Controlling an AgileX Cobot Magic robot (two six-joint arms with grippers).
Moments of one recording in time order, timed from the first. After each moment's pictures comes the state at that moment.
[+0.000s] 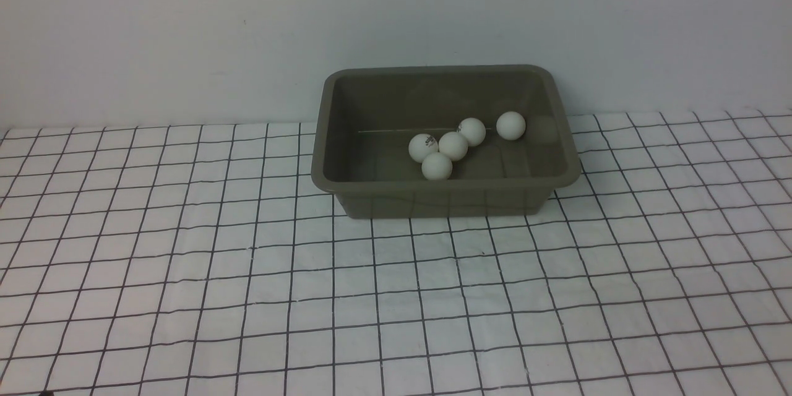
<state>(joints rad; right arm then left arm) 0.20 0.01 -0.19 0.03 0.43 -0.24 0.03 -0.01 0.03 0.02 0.39 -0.06</state>
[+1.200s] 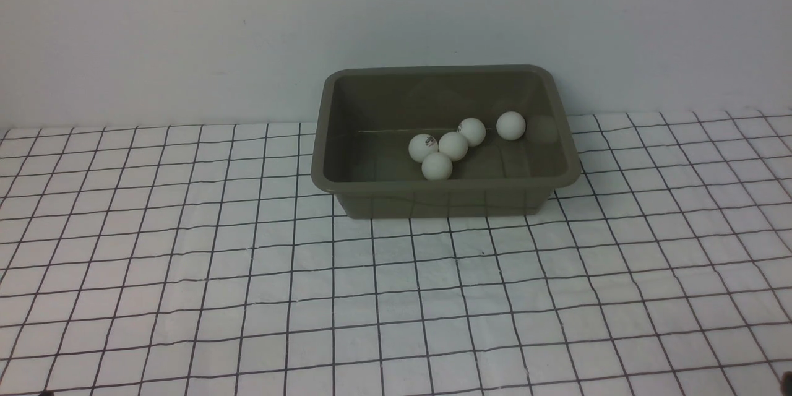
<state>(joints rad) 0.05 0.01 0.02 0.03 0.38 -0.15 0.03 -0.01 0.03 0.02 0.39 -0.06</state>
